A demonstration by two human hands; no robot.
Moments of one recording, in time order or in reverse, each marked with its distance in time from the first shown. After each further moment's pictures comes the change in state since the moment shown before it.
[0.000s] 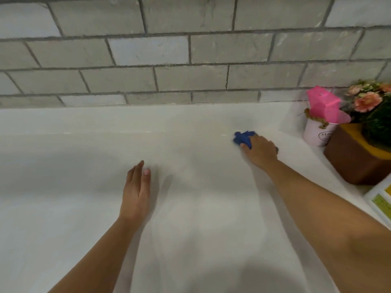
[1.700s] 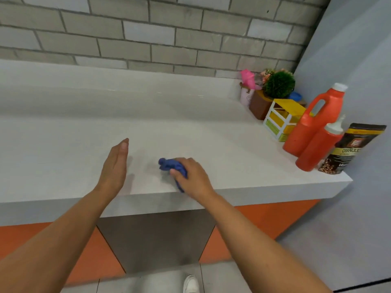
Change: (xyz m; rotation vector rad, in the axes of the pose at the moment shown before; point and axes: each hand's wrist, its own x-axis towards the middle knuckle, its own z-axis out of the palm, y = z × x) left_hand -0.235 -0.005 -0.158 -0.243 -0.187 -0.011; right_hand -0.443 -0.156 -0.051 0.518 -0.071 -0.269
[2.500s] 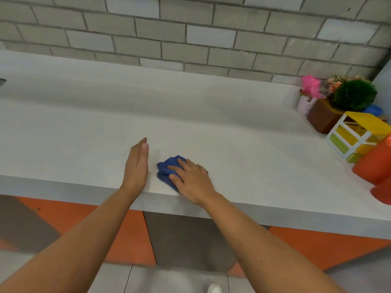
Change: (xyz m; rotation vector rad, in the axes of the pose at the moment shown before) left_hand 0.003 -0.026 -0.067 -0.026 0.215 -0.056; right_hand 0.049 -0.062 0.092 -0.433 -0.325 -0.139
